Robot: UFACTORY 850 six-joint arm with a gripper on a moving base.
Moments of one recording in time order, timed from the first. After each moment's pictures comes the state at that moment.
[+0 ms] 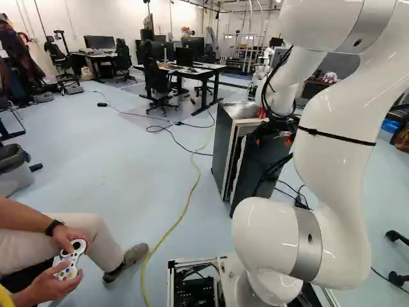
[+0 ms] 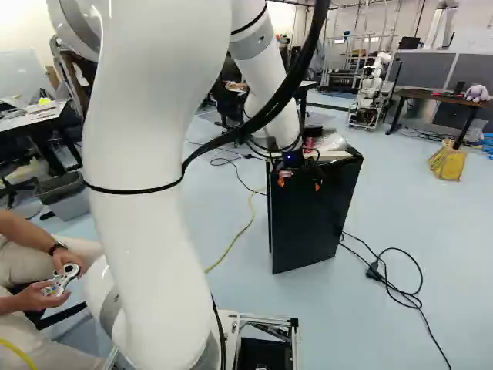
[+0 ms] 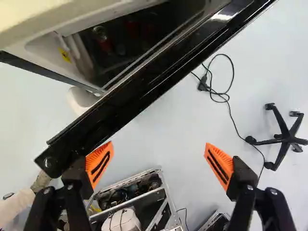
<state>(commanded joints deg) -25.1 -18.9 -59.0 -16.8 -22.9 7.8</state>
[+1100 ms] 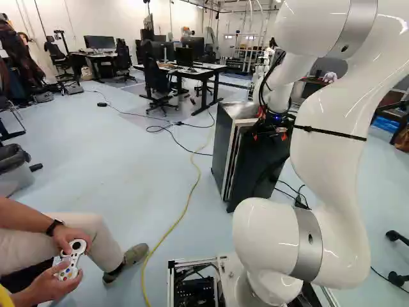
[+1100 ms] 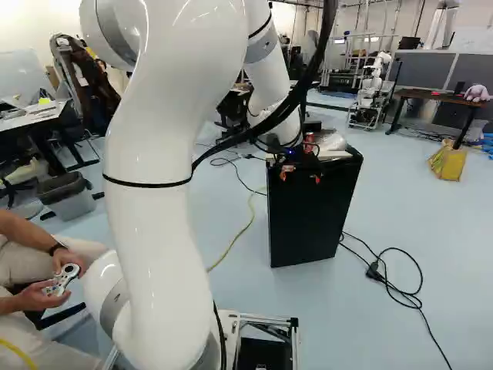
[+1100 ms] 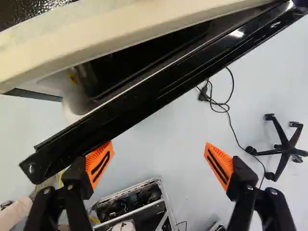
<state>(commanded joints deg) -24.5 -23.5 -65.1 -16.8 -22.4 7.8</state>
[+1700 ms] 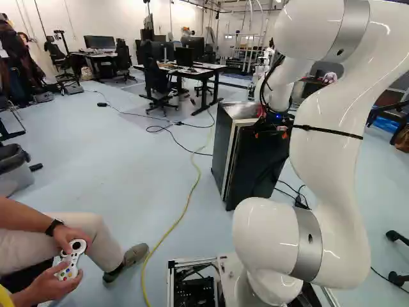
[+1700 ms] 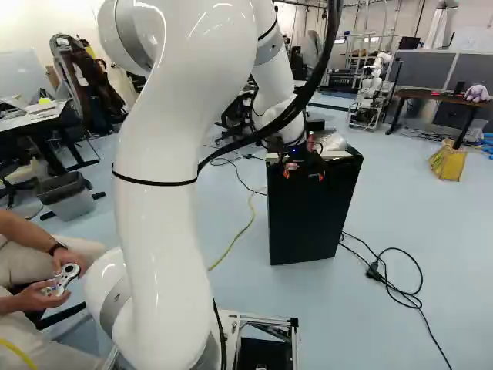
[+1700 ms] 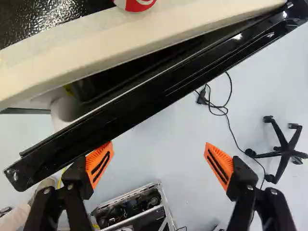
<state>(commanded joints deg) -25.1 -26.1 -68.5 -16.8 -22.4 7.8</state>
